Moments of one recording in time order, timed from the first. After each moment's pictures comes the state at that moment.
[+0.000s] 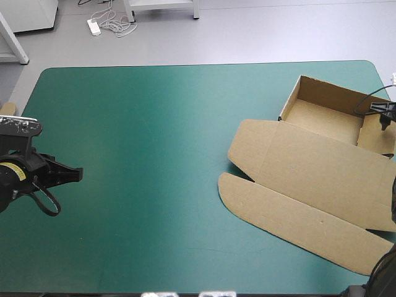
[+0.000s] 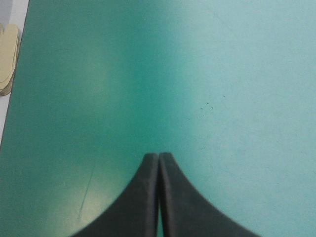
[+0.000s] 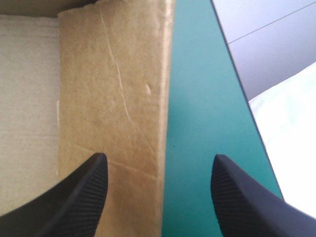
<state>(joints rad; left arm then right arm) -0.27 0.91 -1.26 0.26 1.25 -0.16 -0.39 1.97 -1.90 -0.10 1.23 0.05</state>
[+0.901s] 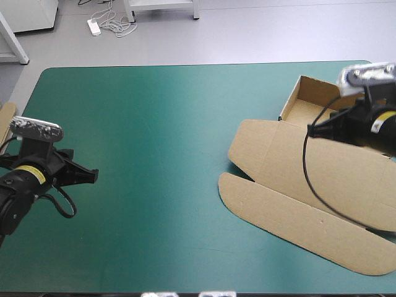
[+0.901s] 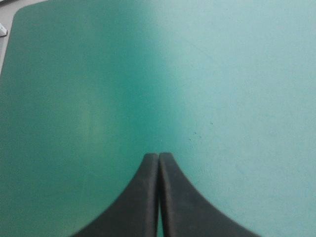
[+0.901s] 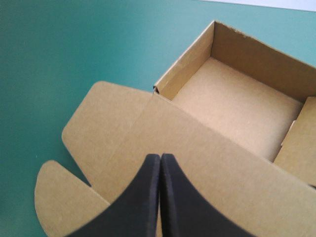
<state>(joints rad) -0.27 0.87 -1.04 0.24 0.93 -0.09 0.21 1.07 -1.45 -0.03 1.11 0.07</state>
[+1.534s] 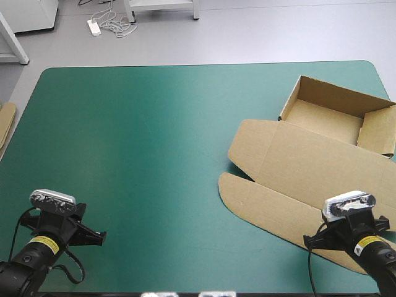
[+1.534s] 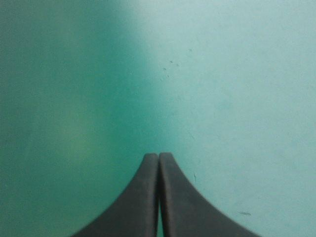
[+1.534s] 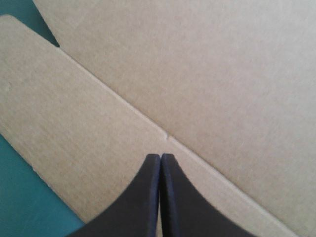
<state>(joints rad) -0.27 0.49 -0.43 0.20 0.66 -0.06 0.26 0.49 -0.44 -0.05 0.68 0.02</state>
